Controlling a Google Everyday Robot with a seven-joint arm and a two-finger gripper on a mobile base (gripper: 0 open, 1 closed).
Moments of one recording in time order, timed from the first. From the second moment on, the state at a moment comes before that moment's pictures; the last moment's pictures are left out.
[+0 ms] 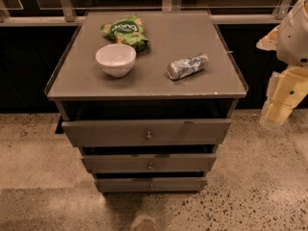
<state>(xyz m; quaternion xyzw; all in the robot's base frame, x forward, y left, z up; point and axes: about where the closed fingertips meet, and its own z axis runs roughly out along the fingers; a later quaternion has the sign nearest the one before) 0.438 -0.217 0.976 -0.60 0.78 -0.03 0.16</state>
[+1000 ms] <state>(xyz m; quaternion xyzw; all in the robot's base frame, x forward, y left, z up) 0.419 -0.217 0.961 -0.60 0.78 -0.03 0.19</state>
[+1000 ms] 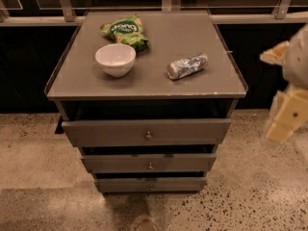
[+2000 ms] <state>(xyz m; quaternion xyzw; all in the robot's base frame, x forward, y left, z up) 0.433 -0.228 0.821 -0.48 0.82 0.09 0.30</state>
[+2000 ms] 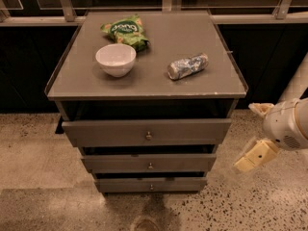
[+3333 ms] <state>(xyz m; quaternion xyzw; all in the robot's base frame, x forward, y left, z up) 0.442 -0.230 0.787 -0.45 0.83 0.11 0.31</state>
